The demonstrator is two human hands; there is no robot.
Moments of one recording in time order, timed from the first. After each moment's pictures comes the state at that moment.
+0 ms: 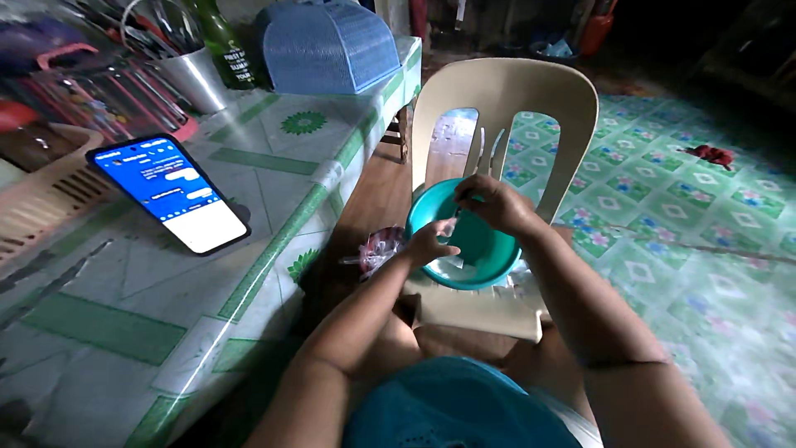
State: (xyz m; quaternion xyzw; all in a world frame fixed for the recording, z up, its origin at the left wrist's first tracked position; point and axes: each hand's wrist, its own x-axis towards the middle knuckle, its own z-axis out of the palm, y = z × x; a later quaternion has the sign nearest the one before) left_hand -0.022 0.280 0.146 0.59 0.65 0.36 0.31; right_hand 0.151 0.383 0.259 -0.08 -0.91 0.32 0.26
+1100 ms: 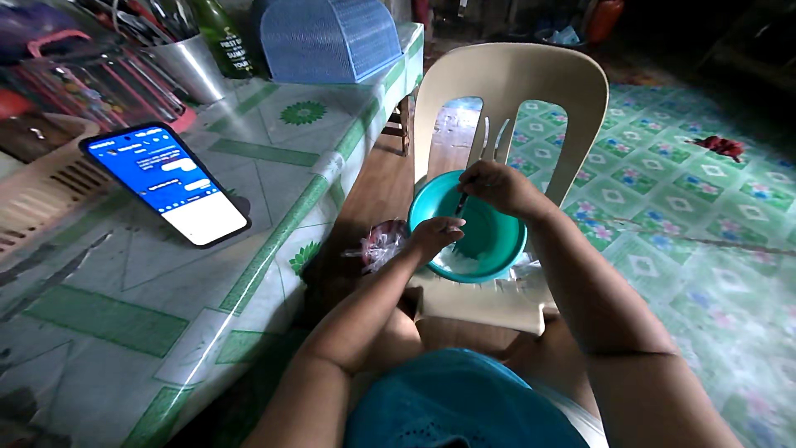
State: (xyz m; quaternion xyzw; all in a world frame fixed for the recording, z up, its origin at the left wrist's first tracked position) left_hand -0.008 0.264 0.159 0.55 0.65 0.42 0.32; right_hand 0.150 0.394 0.269 -0.10 -0.89 0.37 0.22
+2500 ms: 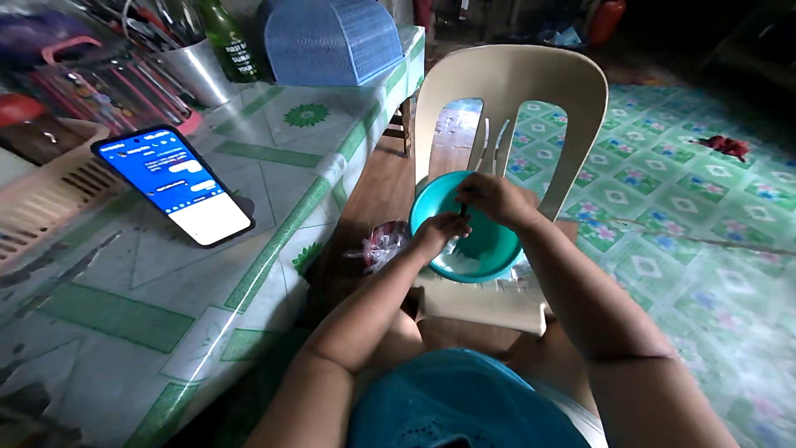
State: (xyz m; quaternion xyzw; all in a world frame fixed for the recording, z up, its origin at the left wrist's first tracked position) left_hand 0.004 0.262 0.170 0.52 0.59 0.49 0.37; right_hand 0.144 0.384 0.250 -0.16 -0.89 0.37 0.22
